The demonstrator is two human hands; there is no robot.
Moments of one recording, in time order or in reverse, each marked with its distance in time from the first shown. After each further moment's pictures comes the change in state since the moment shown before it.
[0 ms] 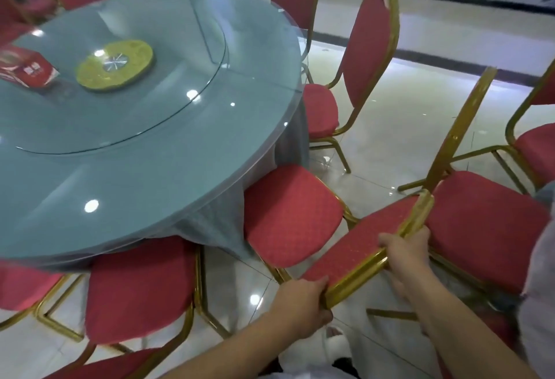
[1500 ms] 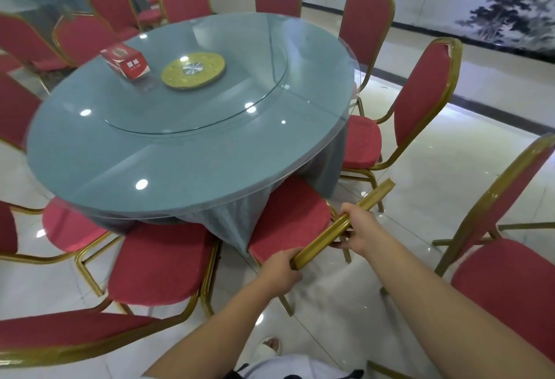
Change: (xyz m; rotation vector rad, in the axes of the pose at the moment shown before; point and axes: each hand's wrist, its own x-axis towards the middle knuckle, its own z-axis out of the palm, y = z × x) left_hand 0.028 -0.034 -0.027 -0.542 0.282 -0.373; right_hand 0.046 -0.051 0.102 -0.058 -0.550 0.185
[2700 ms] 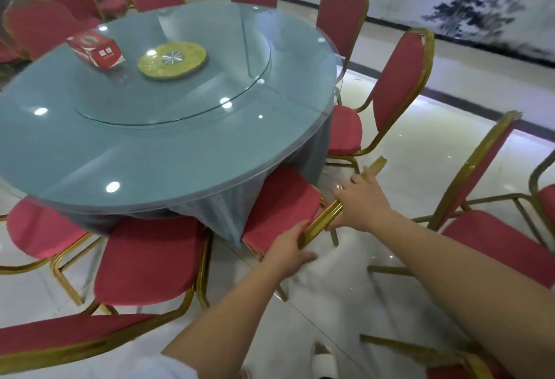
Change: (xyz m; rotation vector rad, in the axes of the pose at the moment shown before) left_hand -0.014 -0.014 -0.001 -0.044 0.006 0.094; right_hand -0.057 -0.002 0.006 -2.158 0.192 -0.851
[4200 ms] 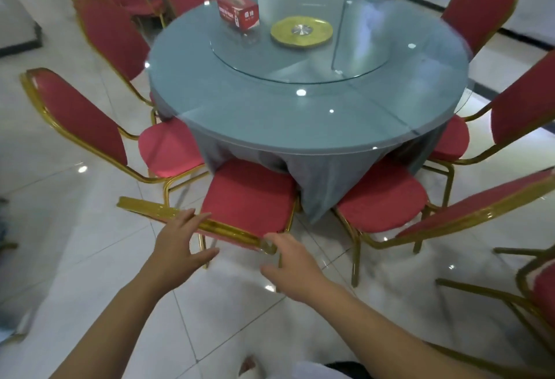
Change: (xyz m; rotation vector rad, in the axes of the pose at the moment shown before) left_hand -0.339 -0.322 -0.220 0.182 0.517 -0.194; right_hand -0.103 -0.462 -0.028 1.033 -0.190 -0.247
